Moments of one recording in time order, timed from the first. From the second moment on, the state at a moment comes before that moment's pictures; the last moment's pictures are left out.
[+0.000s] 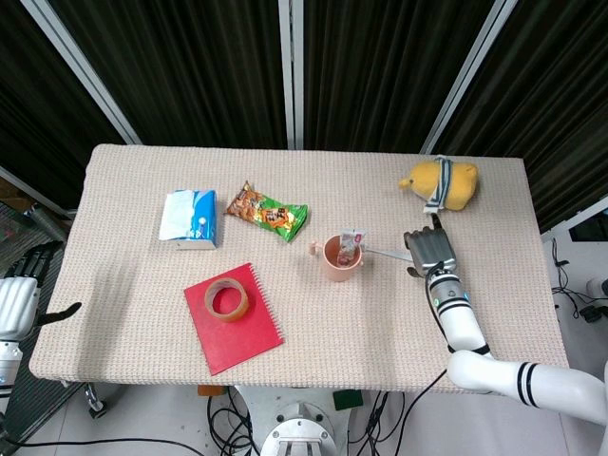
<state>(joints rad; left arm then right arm) -0.15 -1.25 -0.07 -1.22 1.48 1.45 -0.32 0.81 -1.42 0.16 -1.63 -0.56 1.05 -0.91</state>
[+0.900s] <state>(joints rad) -0.14 -1.27 -0.06 -1.19 1.47 1.43 -0.33 0.85 -1.63 0.13 -1.35 -0.56 1.04 -0.89</state>
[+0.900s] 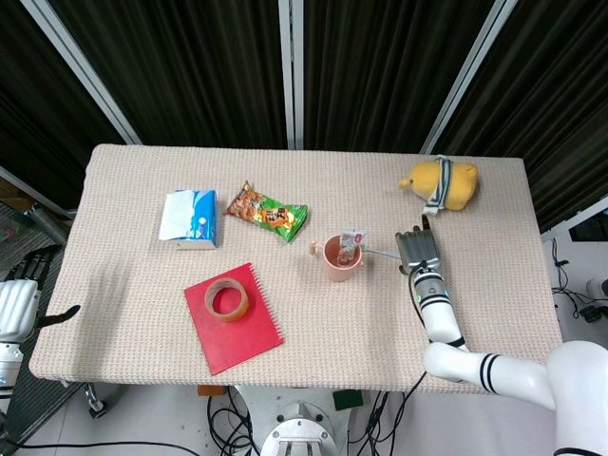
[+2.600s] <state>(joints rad) -0.14 -1.27 -0.06 -1.19 1.47 1.42 -0.33 0.86 -1.68 0.14 -1.27 -0.55 1.01 -0.91</state>
